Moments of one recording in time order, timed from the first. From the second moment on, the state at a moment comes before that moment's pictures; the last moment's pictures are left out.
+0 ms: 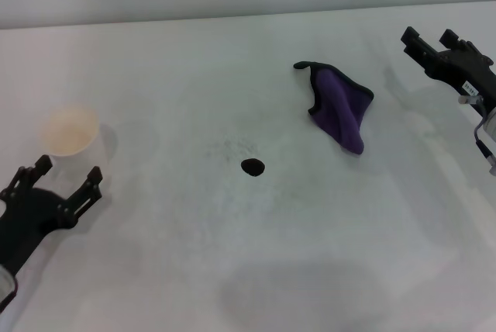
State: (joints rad) left arm -0.38 -2.10 1.01 -0.08 -2.27 -1.22 2.75; right arm 0.39 2.03 1.54 0.22 -0.07 0.97 -2.39
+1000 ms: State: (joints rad) left arm -0.19 -2.08 0.82 -0.08 -2.39 -1.40 2.75; right arm 0.48 1.98 1.36 0.40 -0.41 0.96 -2.23
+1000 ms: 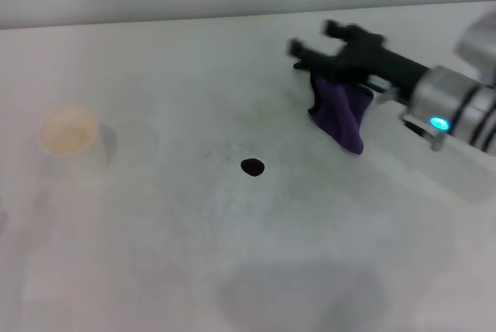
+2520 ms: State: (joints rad) left arm -0.30 -2.08 0.82 -0.08 -2.36 -1.35 2.75; right arm 0.59 2.01 1.61 1.22 -2.57 1.13 -0.41
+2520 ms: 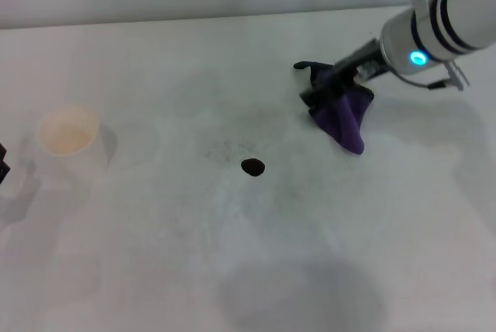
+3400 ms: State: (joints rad) left arm -0.33 -2.08 0.82 -0.07 -2.36 -1.33 2.75; right arm 0.66 2.02 1.58 0.98 -2.61 0.98 -0.40
